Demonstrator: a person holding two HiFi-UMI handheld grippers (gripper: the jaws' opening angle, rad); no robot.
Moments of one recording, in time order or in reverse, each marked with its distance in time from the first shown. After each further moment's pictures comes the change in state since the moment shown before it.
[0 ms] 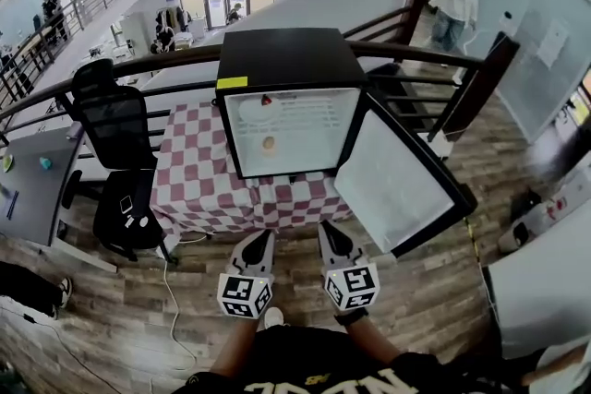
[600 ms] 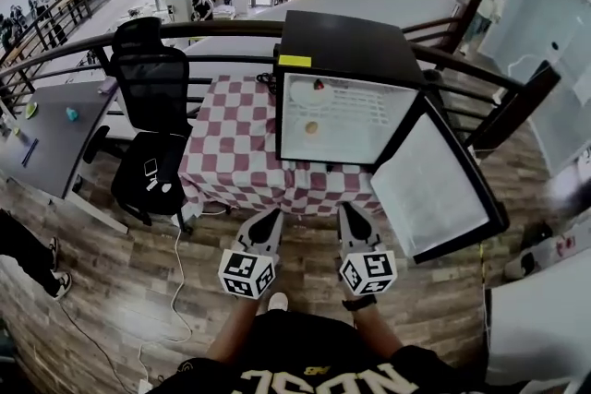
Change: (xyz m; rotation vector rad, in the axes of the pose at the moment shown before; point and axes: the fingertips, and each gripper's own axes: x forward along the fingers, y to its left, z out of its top) left arm -0.031 0.070 0.006 -0.049 -0.024 0.079; right arm 0.047 0.037 0.003 0.043 -0.050 0.090
